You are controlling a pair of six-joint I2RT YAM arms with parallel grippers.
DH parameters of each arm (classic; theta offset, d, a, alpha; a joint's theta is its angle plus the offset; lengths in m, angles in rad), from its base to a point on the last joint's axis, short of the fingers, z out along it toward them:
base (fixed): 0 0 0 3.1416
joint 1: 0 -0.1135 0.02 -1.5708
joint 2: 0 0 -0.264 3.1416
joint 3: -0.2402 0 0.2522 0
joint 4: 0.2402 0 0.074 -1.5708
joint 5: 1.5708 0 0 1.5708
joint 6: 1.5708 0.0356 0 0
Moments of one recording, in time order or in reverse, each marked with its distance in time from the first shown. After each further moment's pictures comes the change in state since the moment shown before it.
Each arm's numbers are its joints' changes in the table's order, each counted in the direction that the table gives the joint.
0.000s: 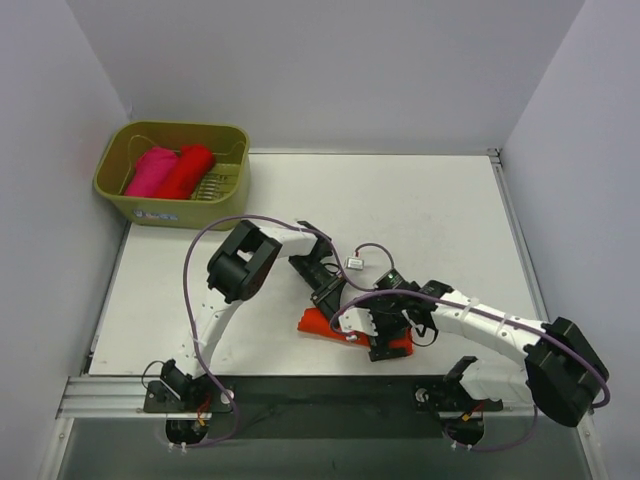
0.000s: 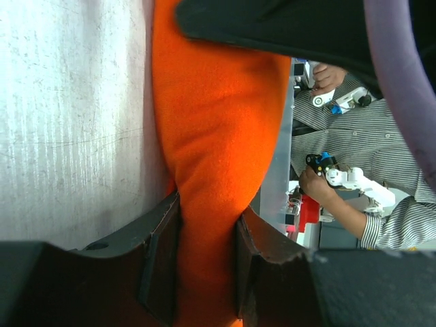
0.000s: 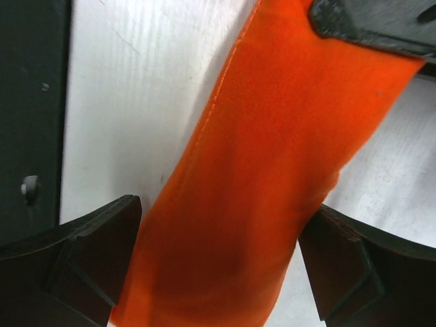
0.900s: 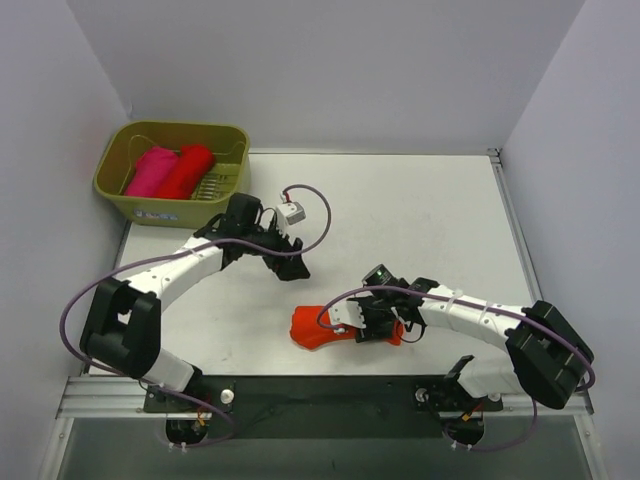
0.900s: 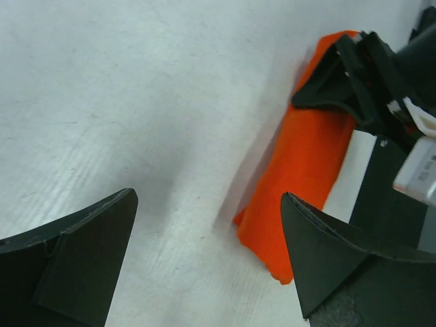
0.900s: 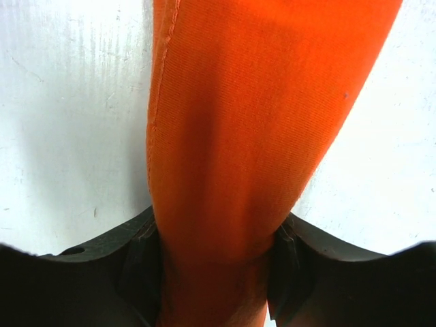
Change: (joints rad) left arm -0.269 0.892 0.616 -0.884 -0.532 -0.517; right arm -0.039 -0.141 -0.024 -0.178 0.125 0.045
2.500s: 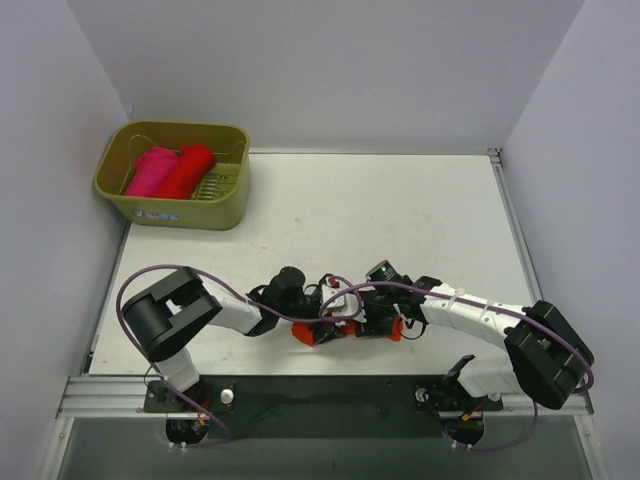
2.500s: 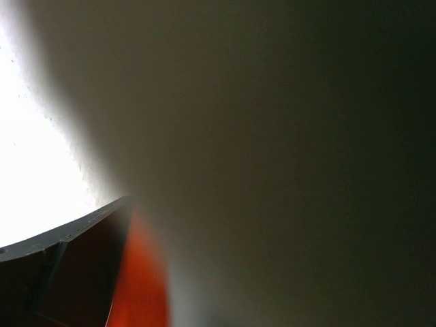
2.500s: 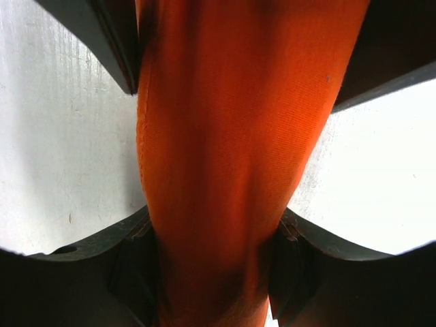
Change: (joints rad) left arm 0.467 -0.169 0.488 -0.991 -0.150 0.129; right arm 0.032 -0.001 0.010 -0.057 -0.012 0.031
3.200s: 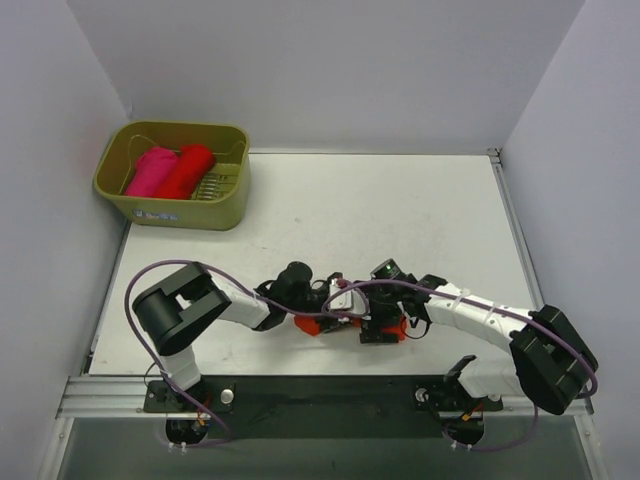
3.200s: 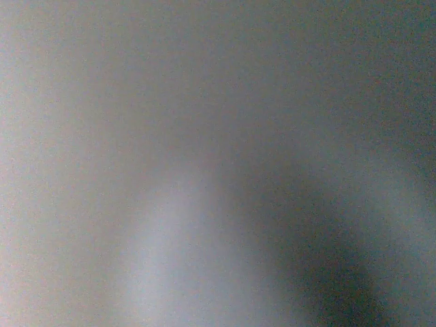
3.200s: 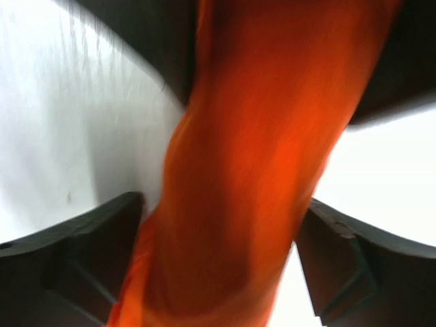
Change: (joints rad) left arm 0.005 -0.075 -0.073 -0.036 0.002 0.134; right arm 0.029 0.019 -0.005 0.026 0.025 0.027
